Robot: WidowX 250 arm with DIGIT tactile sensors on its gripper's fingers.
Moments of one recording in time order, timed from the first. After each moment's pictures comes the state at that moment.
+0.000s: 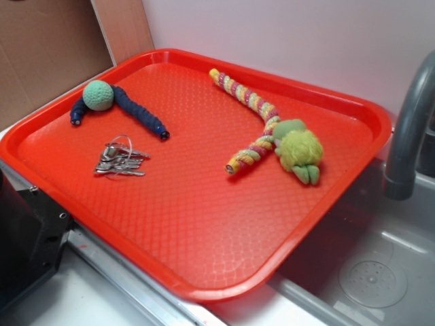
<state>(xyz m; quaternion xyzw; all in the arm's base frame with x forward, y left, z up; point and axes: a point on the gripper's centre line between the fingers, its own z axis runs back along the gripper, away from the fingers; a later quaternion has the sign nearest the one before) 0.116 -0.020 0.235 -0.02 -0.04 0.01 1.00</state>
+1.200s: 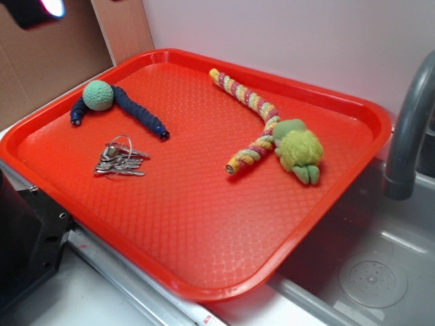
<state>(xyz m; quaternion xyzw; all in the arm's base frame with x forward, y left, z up) 0.167 -0.065 0.204 -0.09 -0.06 0.41 0.91</state>
